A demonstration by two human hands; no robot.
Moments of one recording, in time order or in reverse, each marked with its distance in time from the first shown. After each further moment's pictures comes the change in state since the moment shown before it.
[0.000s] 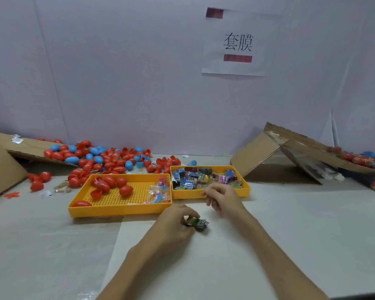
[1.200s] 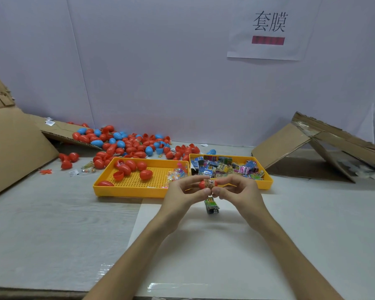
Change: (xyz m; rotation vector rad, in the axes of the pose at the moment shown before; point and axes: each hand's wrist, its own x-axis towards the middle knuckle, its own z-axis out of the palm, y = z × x) left_hand 0.001 0.007 -0.012 -0.974 0.279 -0.219; right_hand -0.031 -0.017 0.020 0.248 0.005 -0.215
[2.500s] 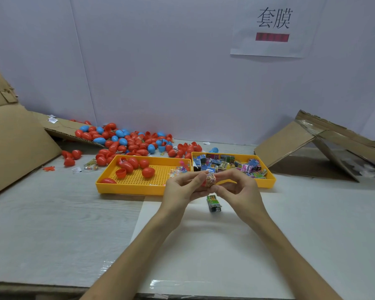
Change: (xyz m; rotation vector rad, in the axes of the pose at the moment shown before) left_hand -0.005 0.014 0.005 -0.261 0.071 -0.034; right_hand -0.005 -0.008 0.013 -0.081 -0.002 -0.104
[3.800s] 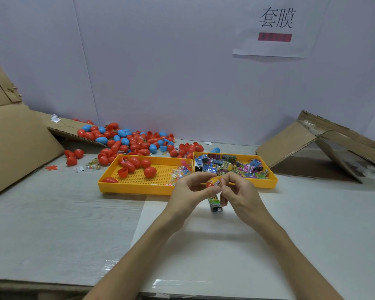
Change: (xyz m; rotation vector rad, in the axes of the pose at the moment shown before) left_hand 0.003 -0.008 -0.004 0.285 -0.130 0.082; right_hand 0.001 0.003 -0.004 -0.204 -0.078 0.069
